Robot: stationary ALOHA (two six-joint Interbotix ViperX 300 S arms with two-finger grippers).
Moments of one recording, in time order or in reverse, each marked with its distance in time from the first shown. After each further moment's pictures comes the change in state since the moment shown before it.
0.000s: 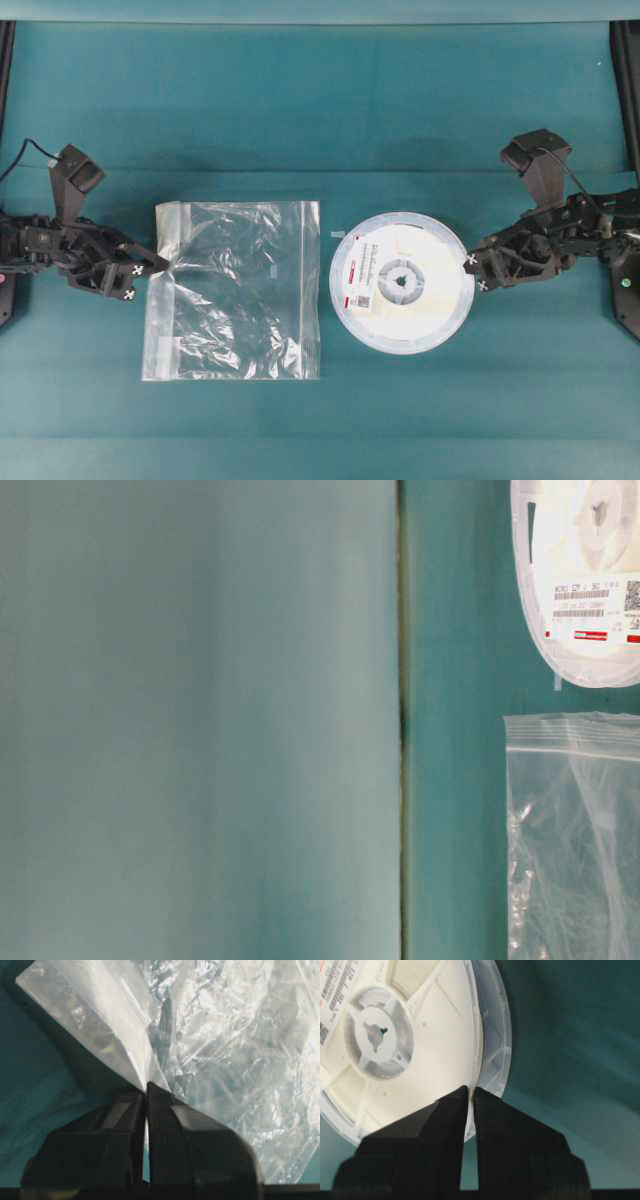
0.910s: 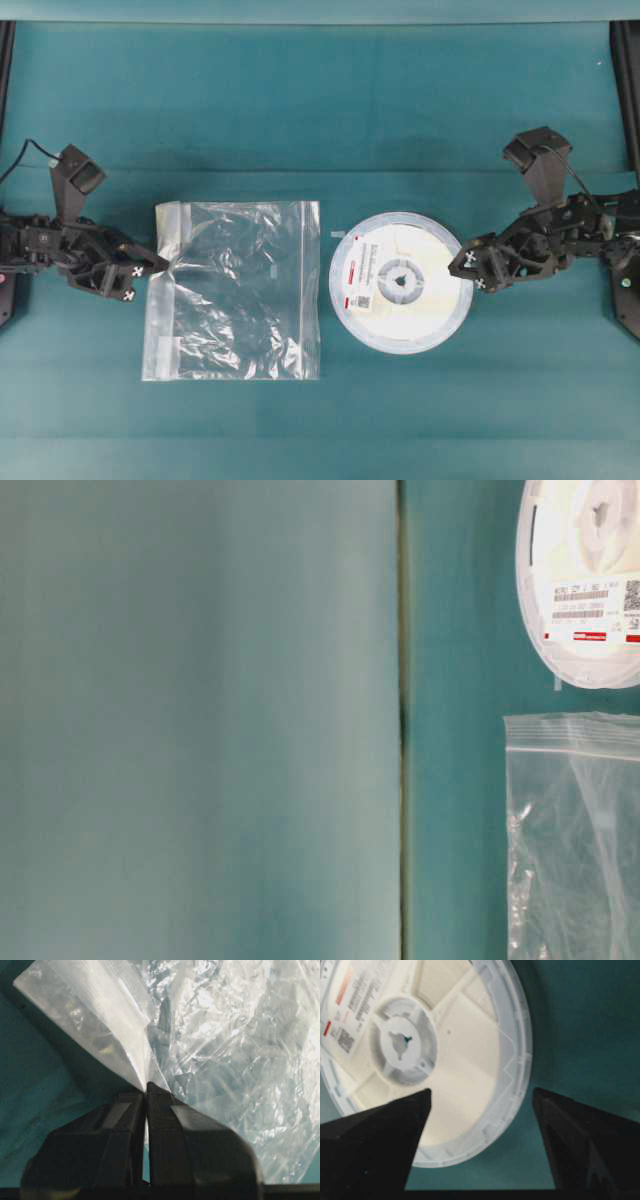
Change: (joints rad) left arm 0.000 -0.002 -0.002 0.002 0.000 0.038; right arm 0.012 -0.017 0.000 -0.023 -0.046 0.038
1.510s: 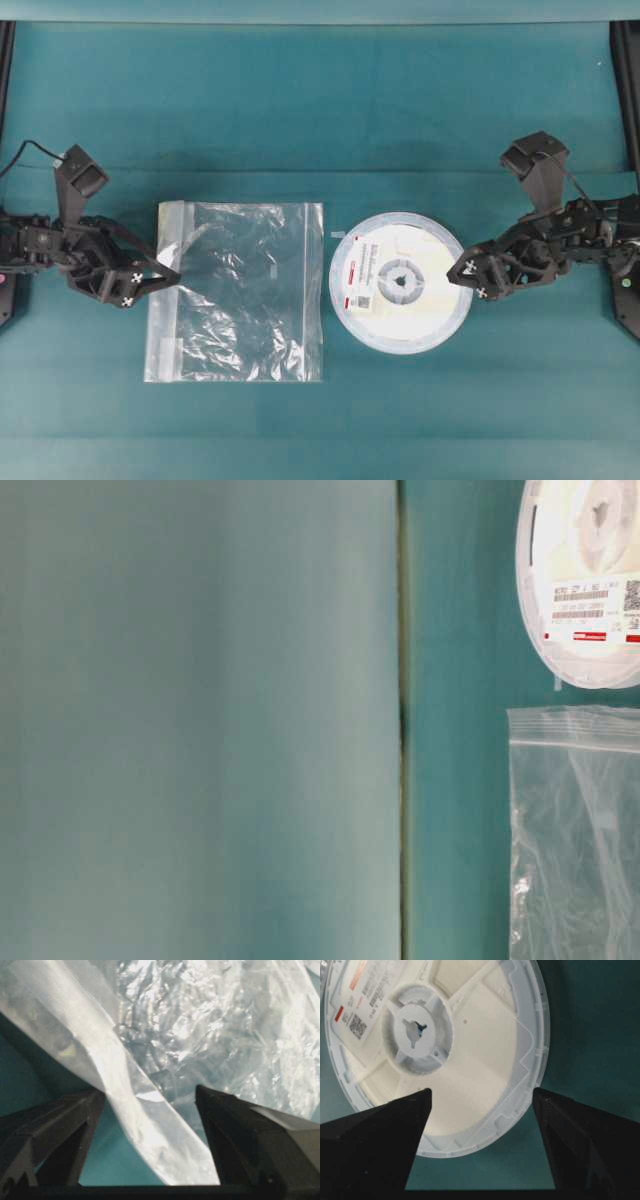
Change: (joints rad) left arm -0.008 -0.048 -0.014 0.006 0.032 0.046; right arm 0.034 -0.006 -0.003 -0.012 -0.003 -0.002
